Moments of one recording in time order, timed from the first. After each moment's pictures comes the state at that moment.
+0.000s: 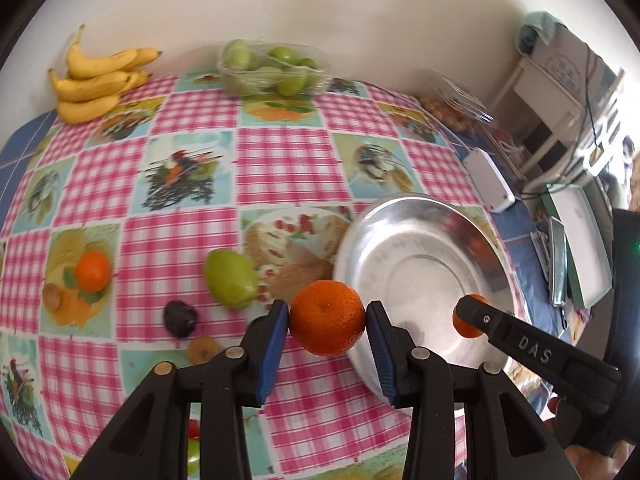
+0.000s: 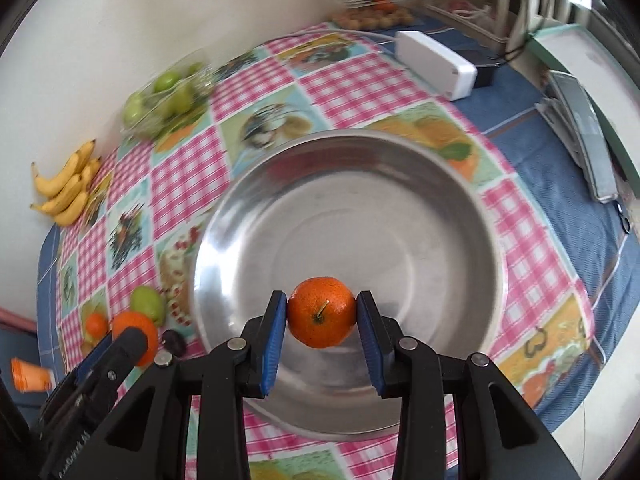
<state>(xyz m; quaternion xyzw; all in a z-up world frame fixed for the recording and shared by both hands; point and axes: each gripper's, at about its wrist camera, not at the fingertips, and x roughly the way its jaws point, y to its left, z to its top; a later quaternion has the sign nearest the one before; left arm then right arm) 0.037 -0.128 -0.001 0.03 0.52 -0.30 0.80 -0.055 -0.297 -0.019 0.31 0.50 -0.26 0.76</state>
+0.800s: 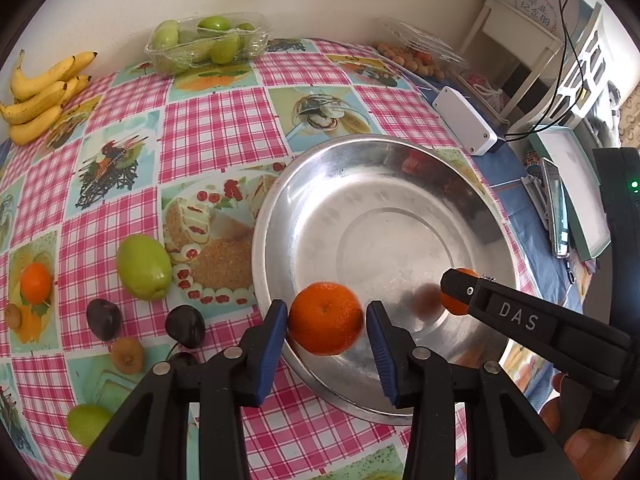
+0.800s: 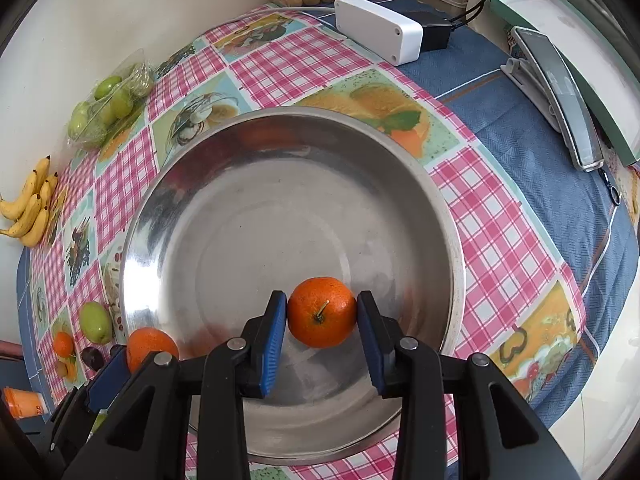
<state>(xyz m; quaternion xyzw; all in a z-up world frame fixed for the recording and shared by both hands) 0.014 -0.176 -0.036 0.09 0.55 -0.34 0.76 -0.063 -0.317 -0.056 0.32 0.53 -0.28 0.73</state>
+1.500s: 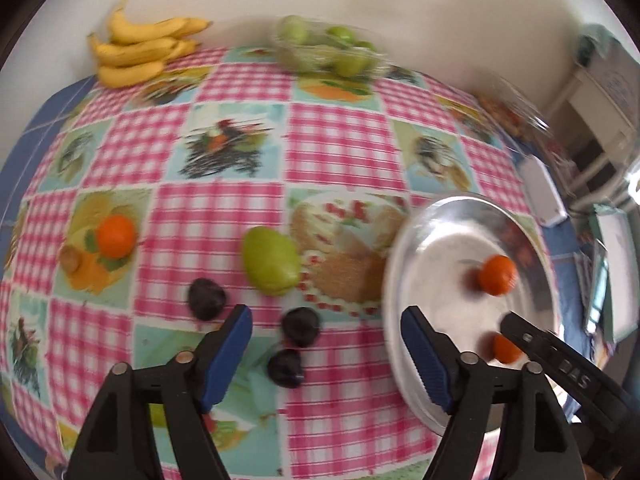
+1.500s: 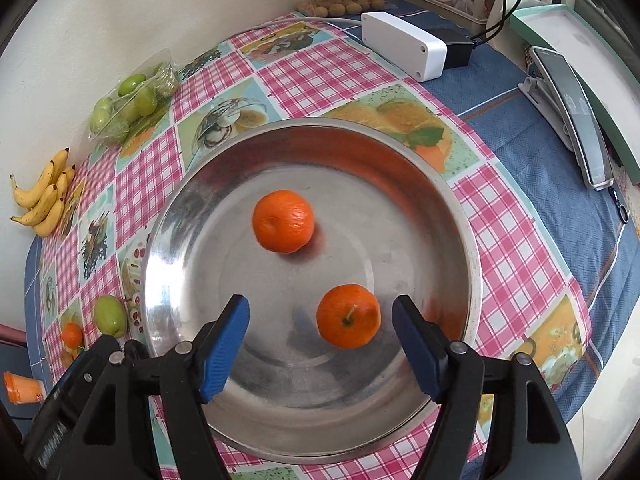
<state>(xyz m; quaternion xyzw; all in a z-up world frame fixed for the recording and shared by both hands) 0.052 -0.114 -0.026 0.02 0.56 -0.19 0.81 -0.056 -0.310 -0.048 0.30 0.52 -0.26 0.76</state>
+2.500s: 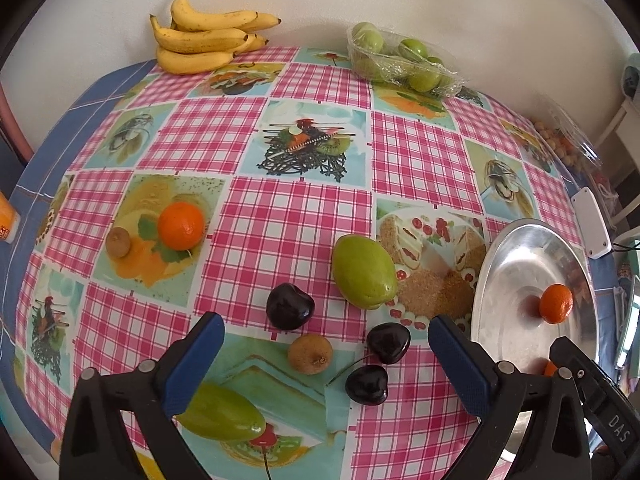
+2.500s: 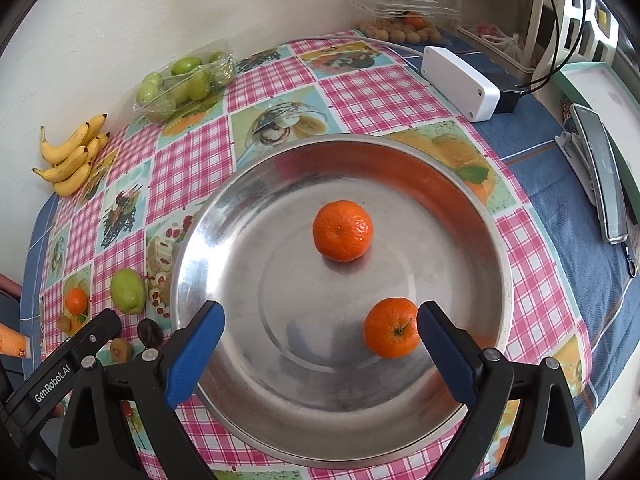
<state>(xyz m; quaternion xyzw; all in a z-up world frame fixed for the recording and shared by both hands) 0.066 -0.080 -0.035 0.02 0.54 -0.12 0.83 -0.042 -0.285 -0.039 0.24 0.50 -0.20 0.81</state>
